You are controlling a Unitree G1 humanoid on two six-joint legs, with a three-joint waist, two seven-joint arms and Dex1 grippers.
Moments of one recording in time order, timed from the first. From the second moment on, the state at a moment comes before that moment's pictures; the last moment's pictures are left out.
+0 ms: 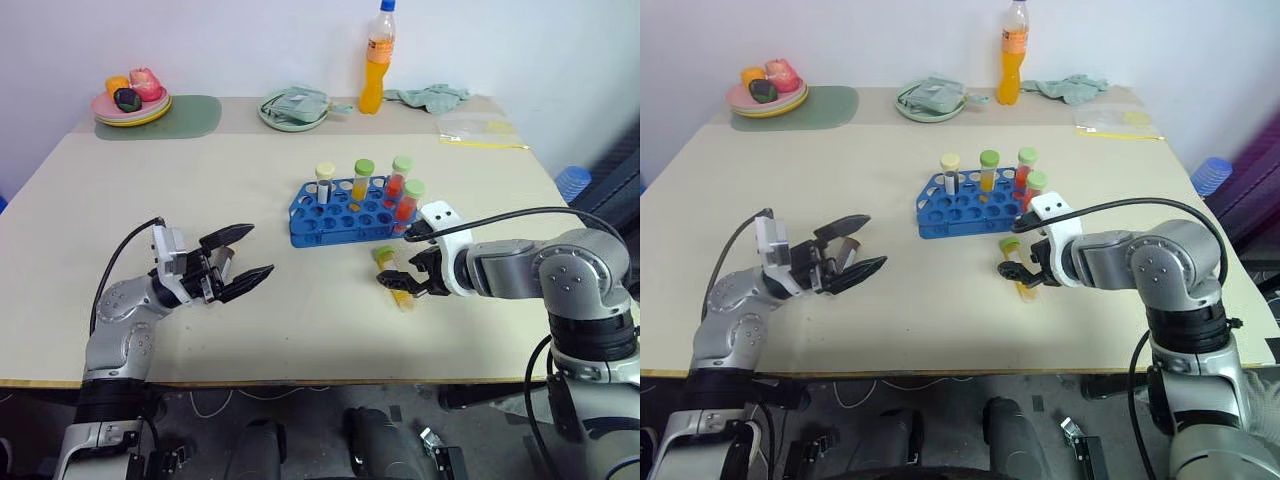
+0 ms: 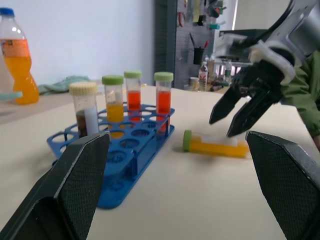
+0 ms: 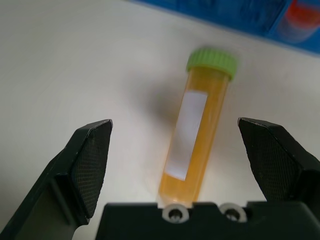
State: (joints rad) left arm -0.26 0.47 0.16 0.07 -0.58 0.01 -1.19; right arm -0.69 -0.65 0.00 -0.24 1.08 1.61 -0.07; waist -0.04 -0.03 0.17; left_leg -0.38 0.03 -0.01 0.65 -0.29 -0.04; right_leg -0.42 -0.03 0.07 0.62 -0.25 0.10
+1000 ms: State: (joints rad) left arm -0.20 0.52 0.14 0.00 -0.64 0.13 -1.22; right arm -0.71 -0.49 -0.05 -0.02 1.47 1.61 -0.69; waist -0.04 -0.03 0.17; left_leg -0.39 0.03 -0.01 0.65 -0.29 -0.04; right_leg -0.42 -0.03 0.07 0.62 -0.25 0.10
